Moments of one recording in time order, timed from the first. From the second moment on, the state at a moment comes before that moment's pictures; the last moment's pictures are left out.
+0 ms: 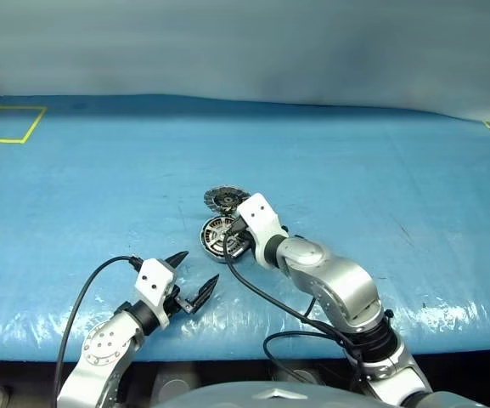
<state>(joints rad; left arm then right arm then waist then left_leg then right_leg) 0.40 0.39 -0.12 -0.44 -0.23 0.16 -0.50 -0.33 -0.15 0.40 -0.49 0.20 1.18 0.17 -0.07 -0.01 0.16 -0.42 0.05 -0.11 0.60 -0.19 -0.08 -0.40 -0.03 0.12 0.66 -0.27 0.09</state>
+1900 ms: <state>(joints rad) 0.37 0.30 -0.20 -0.41 -0.11 0.03 -0.44 -0.93 -0.28 0.40 0.42 0.14 0.57 0.82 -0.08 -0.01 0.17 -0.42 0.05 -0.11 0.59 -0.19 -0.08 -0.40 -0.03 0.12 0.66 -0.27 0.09</state>
